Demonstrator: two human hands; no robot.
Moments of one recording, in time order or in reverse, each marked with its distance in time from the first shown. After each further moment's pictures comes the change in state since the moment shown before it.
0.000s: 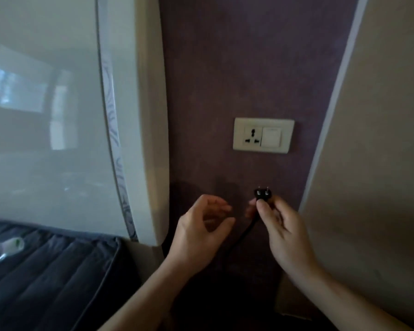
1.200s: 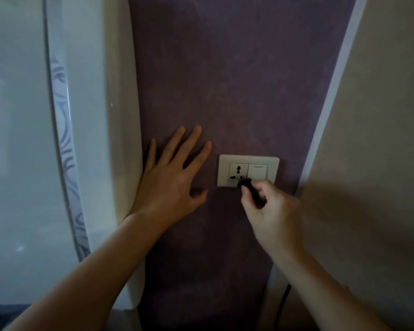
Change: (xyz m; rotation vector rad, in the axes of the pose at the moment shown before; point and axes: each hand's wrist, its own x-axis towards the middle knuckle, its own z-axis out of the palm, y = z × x) left_hand 0.168 0.016 -0.052 1.060 0.026 0.566; right_hand 0.098 -0.029 0.006 -0.907 0.422 -0.410
